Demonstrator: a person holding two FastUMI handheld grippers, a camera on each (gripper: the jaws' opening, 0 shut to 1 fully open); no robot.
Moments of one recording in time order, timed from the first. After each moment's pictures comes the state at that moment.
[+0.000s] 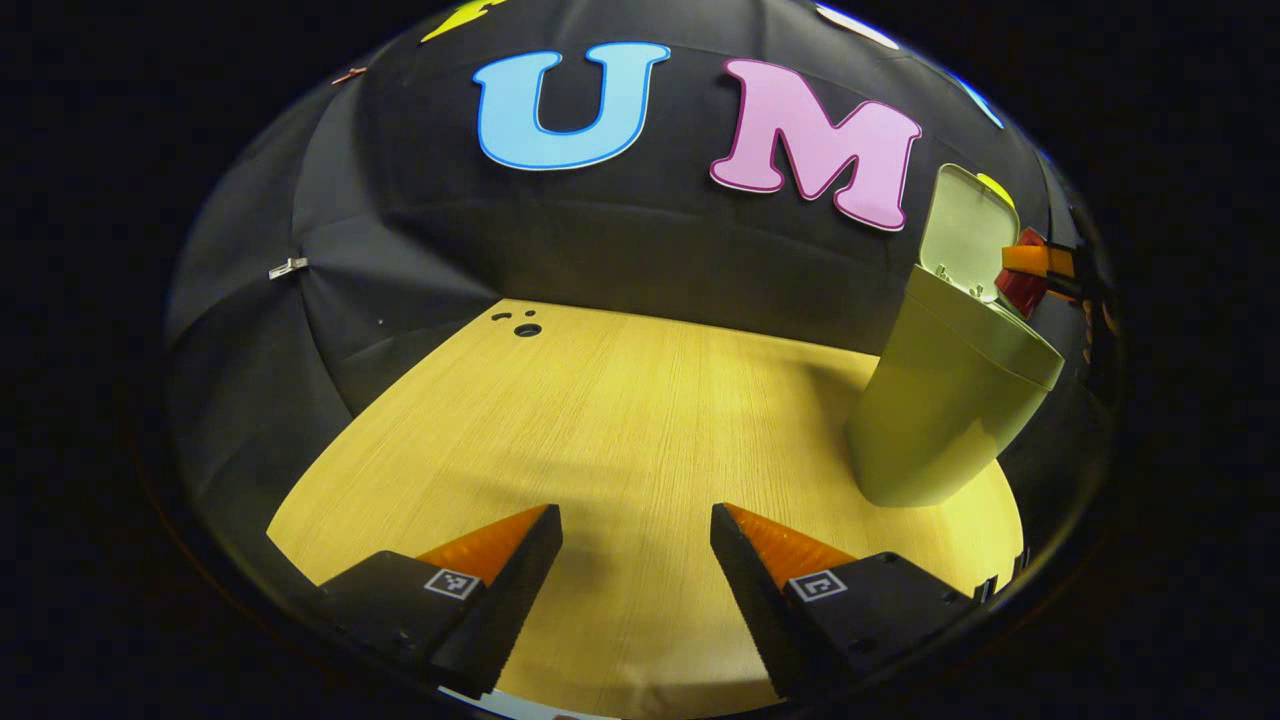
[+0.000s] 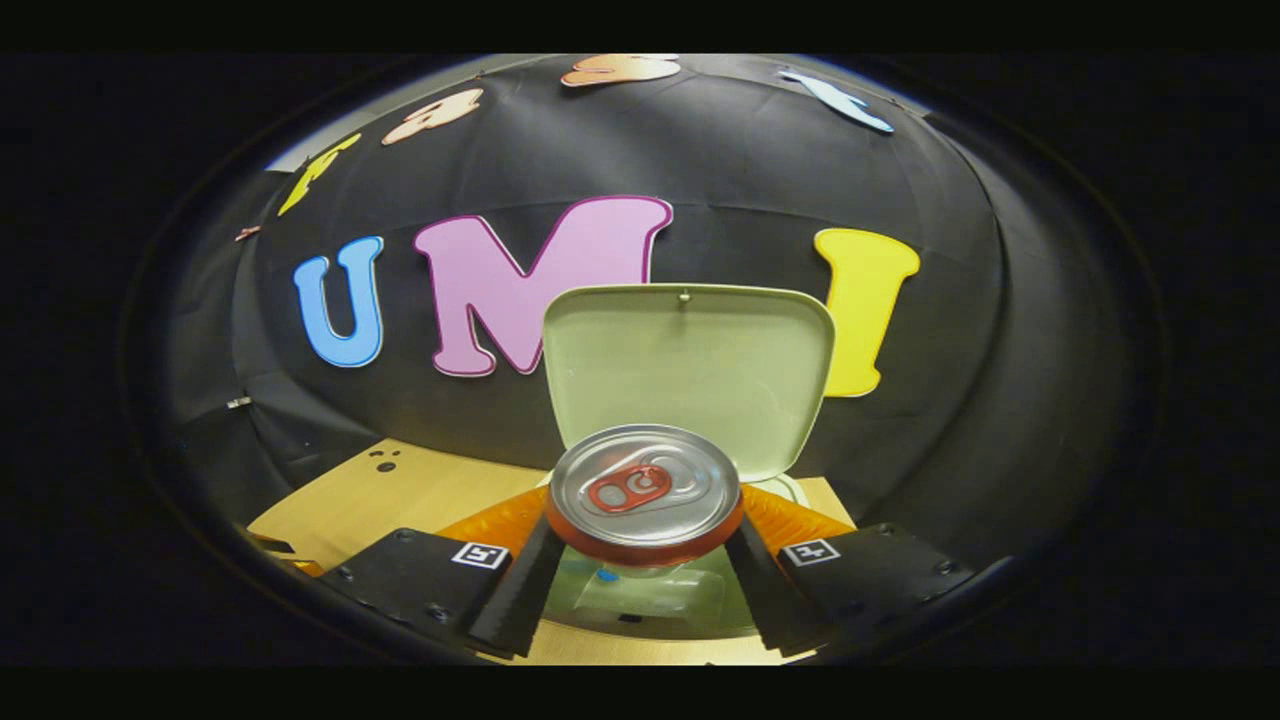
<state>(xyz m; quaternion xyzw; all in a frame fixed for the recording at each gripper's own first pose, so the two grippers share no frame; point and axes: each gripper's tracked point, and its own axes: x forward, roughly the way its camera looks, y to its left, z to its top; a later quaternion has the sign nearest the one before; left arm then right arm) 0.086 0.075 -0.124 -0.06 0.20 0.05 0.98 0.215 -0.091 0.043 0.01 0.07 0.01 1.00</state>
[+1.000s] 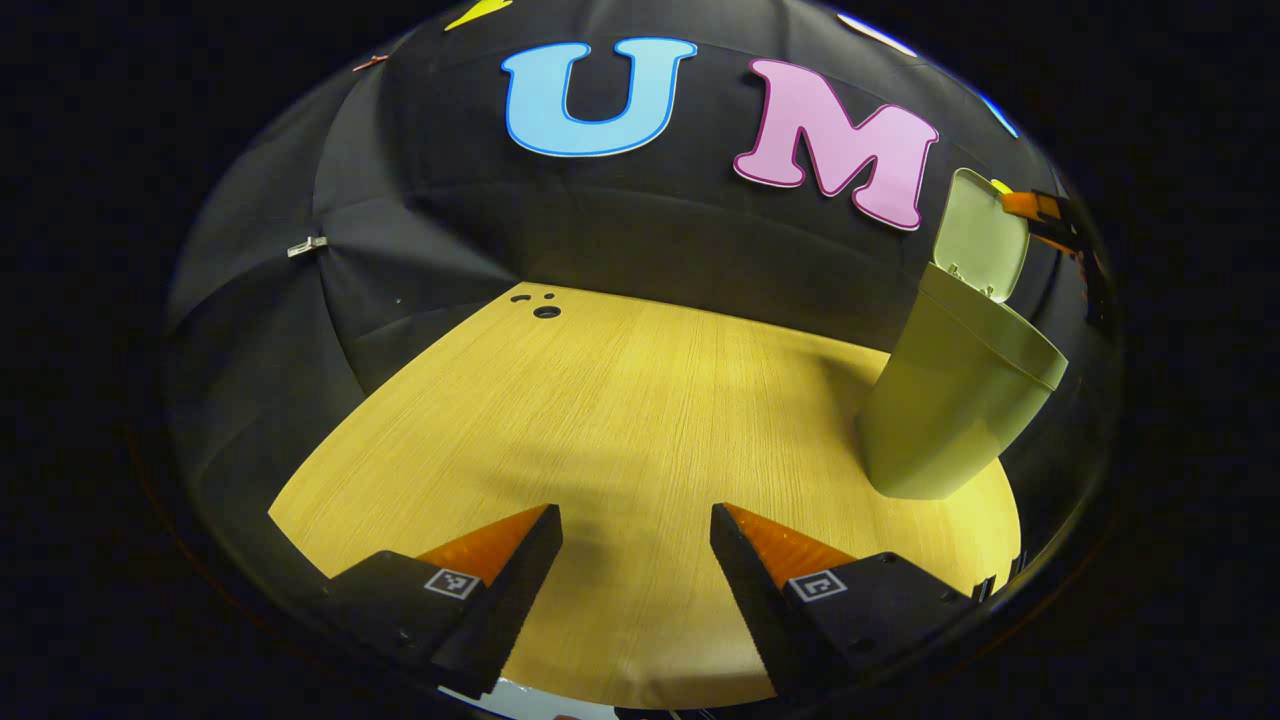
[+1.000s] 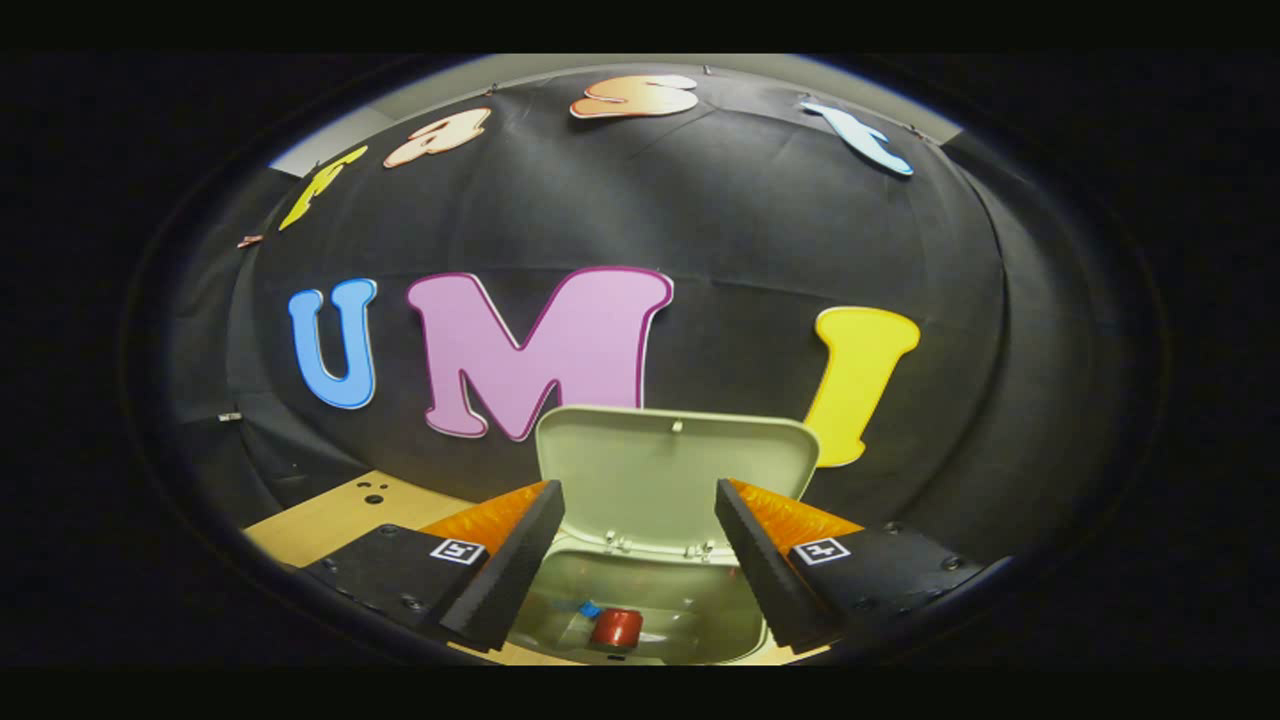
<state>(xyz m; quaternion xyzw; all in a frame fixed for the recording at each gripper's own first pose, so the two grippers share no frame) 0.066 0.088 -0.135 -0.07 0.21 0.07 0.97 0.234 -0.101 0.148 -0.01 -0.01 -0.01 1.00</state>
